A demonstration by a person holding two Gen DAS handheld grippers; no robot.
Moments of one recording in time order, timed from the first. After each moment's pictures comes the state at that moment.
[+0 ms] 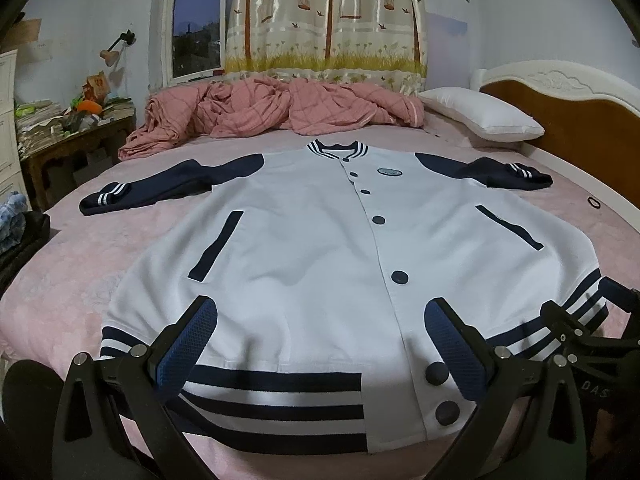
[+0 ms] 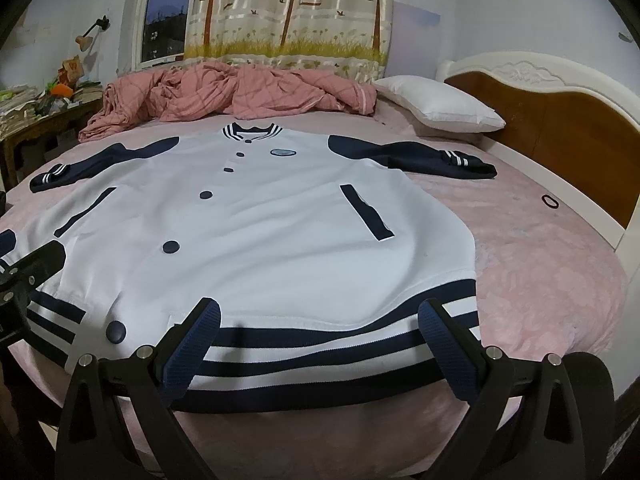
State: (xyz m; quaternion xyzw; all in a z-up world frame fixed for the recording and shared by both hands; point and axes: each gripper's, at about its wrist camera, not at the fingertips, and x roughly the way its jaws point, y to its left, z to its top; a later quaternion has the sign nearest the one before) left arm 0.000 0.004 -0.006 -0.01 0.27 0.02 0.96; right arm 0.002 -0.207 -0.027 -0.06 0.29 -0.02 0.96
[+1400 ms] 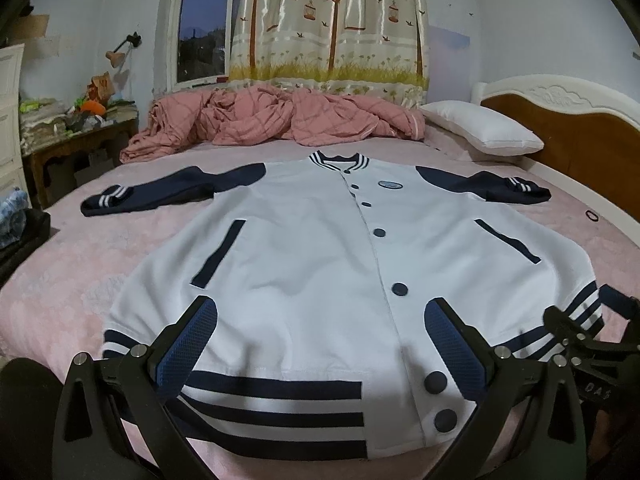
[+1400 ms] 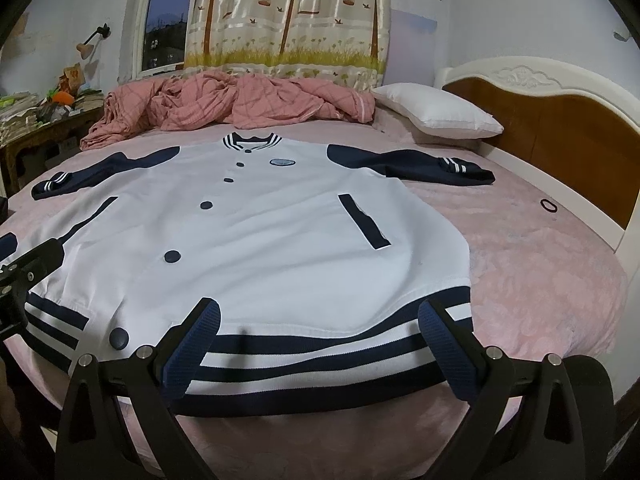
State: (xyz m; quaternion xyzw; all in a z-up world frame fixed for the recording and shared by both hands) left arm -0.003 0.010 -0.003 -0.01 0.24 0.02 0.97; right arm 0.002 -0.213 -0.026 -0.05 0.27 -0.02 0.96
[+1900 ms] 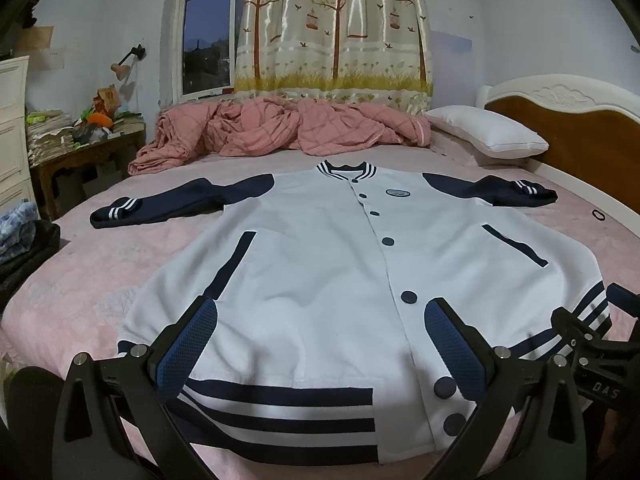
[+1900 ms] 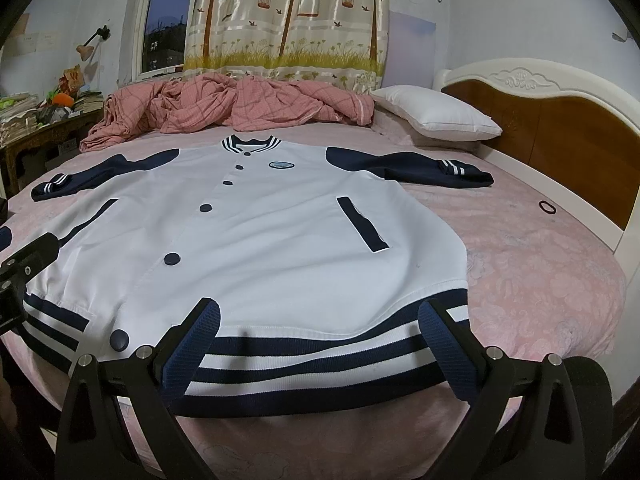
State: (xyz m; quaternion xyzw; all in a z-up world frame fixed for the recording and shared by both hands) left arm -0.007 0.011 0.003 0.00 0.23 0.03 0.97; right arm 0.001 -0.212 -0.026 -0.05 0.27 -0.02 0.96
